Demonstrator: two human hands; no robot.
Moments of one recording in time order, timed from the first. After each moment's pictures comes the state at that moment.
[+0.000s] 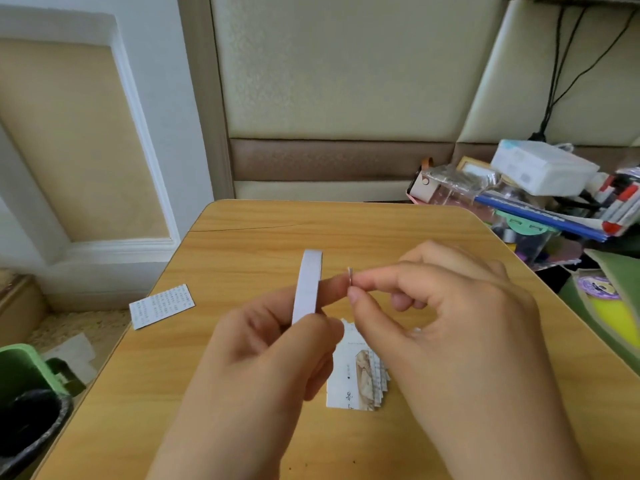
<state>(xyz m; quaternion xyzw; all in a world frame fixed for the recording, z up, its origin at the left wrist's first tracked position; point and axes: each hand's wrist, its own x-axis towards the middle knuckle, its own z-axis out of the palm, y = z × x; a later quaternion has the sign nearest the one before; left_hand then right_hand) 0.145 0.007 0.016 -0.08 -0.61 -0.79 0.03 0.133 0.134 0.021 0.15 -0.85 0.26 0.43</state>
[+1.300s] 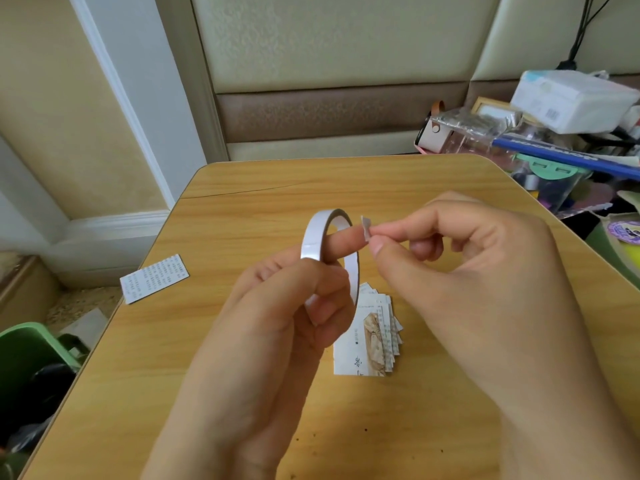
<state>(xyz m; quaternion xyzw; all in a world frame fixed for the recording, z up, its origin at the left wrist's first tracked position) 0.127 0.010 -0.004 -0.14 -0.53 -0.83 -0.07 0.116 0.152 0.004 0.13 -0.81 0.51 0.27</state>
